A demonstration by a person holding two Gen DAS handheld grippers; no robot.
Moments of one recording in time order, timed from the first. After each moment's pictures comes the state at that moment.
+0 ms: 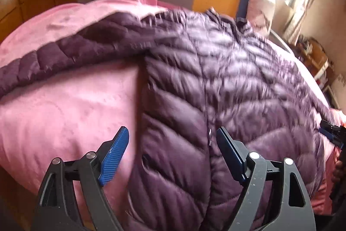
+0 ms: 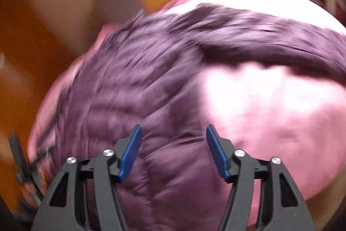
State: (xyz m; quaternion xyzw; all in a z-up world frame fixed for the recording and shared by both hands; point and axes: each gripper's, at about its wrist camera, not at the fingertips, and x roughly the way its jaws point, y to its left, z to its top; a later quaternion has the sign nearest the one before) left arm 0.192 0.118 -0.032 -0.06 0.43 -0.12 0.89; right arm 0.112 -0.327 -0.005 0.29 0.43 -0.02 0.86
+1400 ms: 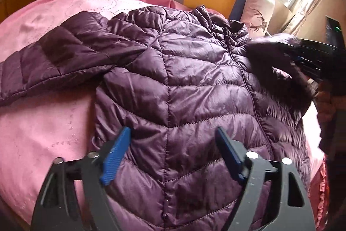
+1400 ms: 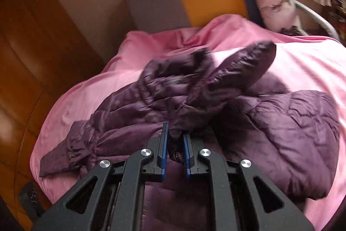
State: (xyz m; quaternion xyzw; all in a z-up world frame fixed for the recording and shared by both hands) left arm 0.261 0.074 -0.037 -0.09 0.47 -0.15 0.87; right arm 0.412 -0.176 0.015 0.18 0.43 0.10 0.88
